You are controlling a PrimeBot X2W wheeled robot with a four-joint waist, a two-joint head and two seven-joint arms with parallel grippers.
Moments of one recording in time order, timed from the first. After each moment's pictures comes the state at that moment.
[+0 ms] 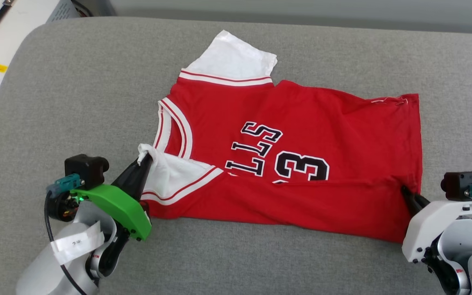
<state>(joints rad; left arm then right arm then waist) -0.37 0.51 -0.55 0.24 -0.80 -0.03 -0.11 -0.07 -0.14 -0.05 -0.02 0.24 0.13 0.43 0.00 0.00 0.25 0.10</state>
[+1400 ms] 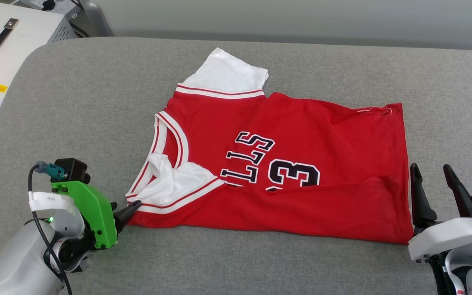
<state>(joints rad) -0.44 0.61 -0.61 0.42 -1.11 -0.05 0.40 -0.03 -0.06 -0.13 -0.03 0.17 0.13 -0.03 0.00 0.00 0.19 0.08</state>
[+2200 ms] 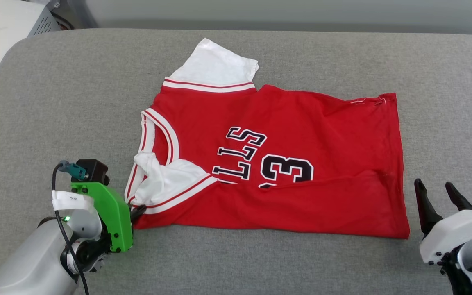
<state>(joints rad) -0.45 0.60 -0.66 0.38 -1.08 -0.02 0.45 -0.04 -0.05 -0.18 -0.04 0.22 0.13 0.22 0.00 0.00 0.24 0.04</state>
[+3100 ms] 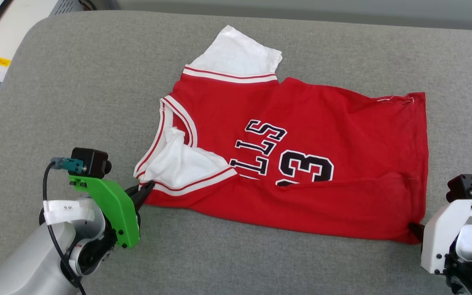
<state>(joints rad) -0.40 0.64 -0.63 0.15 -1.03 0.03 0.30 -0.07 -0.18 -0.10 -0.02 0.35 0.13 0.91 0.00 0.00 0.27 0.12</state>
